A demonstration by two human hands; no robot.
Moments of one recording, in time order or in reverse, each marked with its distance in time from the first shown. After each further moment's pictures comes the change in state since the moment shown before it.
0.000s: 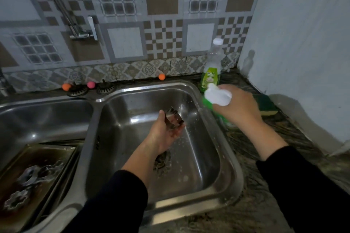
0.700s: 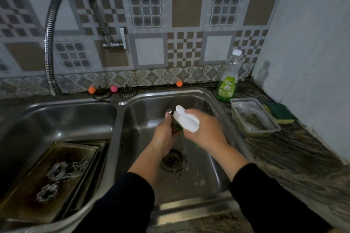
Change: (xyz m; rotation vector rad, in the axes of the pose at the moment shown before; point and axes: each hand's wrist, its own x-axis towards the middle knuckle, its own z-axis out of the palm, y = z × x) left_hand -0.028 0.031 -0.041 0.100 0.049 0.240; right_hand -0.055 -0.080 0.083 0.113 -0.169 -0.227
